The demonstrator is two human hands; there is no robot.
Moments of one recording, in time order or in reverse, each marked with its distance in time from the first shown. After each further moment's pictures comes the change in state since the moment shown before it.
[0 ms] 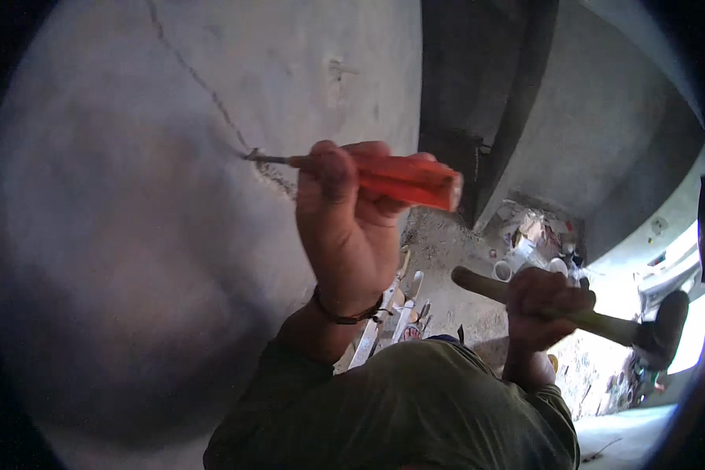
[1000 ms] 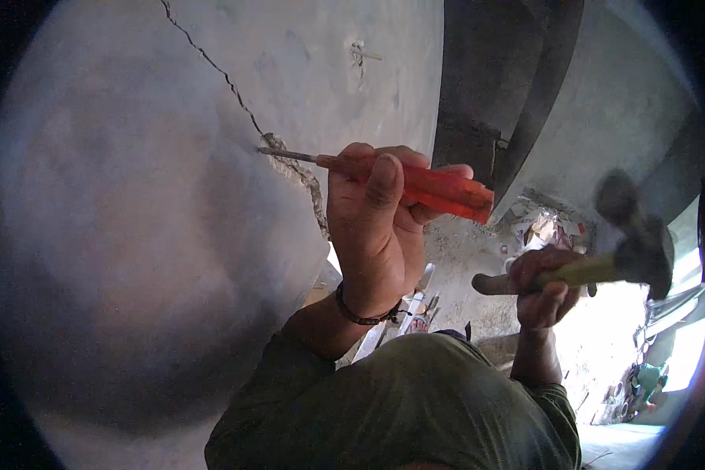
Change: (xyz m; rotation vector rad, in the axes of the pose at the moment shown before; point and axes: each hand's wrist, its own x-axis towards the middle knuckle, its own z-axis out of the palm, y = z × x) left_hand -0.004 -0.010 -0.012 0.170 0.017 -0.053; right_hand 0.009 0.029 -0.009 -0.132 -0.013 0.163
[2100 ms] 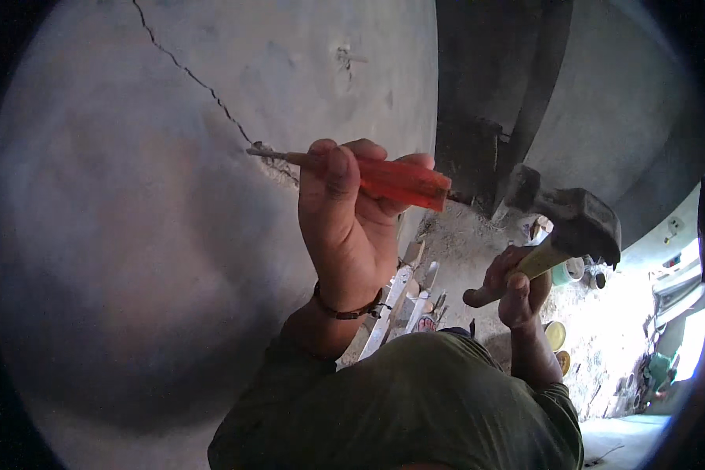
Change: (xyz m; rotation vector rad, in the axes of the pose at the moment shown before) left_hand 0.004 0.009 0.005 0.011 0.031 -0.014; right_hand -0.026 0.004 -0.011 -0.021 -0.132 0.309
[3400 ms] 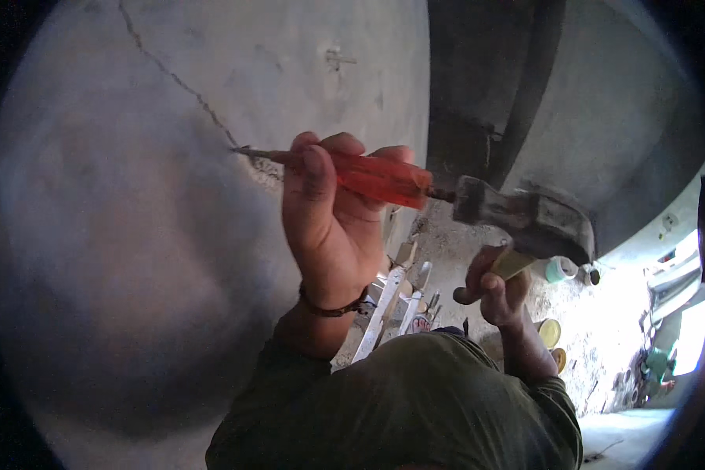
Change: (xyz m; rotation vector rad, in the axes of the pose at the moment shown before) left_hand 0.006 0.004 -0.011 -0.055 -0.106 0.021; right_hand 0.010 0.009 0.002 -0.176 -0.180 -0.045
